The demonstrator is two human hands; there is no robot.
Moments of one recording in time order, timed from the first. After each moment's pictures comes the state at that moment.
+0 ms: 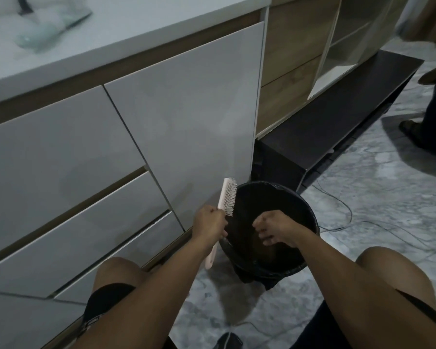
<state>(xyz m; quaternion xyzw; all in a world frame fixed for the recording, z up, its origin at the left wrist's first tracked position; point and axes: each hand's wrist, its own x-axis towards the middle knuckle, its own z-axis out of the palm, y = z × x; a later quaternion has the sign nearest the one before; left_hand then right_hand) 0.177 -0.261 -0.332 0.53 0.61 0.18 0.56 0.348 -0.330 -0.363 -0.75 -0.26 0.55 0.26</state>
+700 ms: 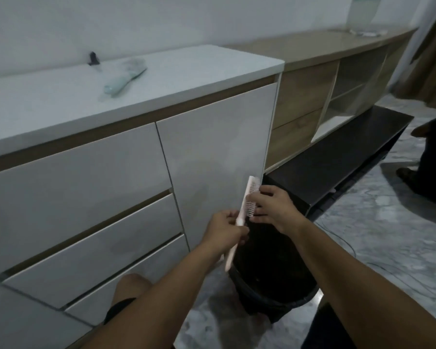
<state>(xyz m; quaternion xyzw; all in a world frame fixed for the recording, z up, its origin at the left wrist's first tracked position) 0.162 -0.270 -0.258 0.59 0.48 0.22 0.62 0.306 -0.291 -0.235 -0.65 -0.23 0.49 0.53</state>
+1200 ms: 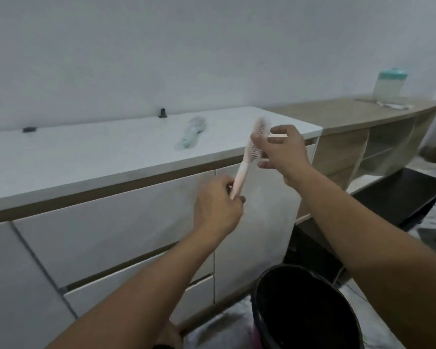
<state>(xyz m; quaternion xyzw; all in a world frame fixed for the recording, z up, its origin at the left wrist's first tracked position) 0.072 -0.233 -0.096 0.72 0.50 0.42 0.21 0.232 -0.206 -0.038 -0.57 -0.43 0.28 0.64</state>
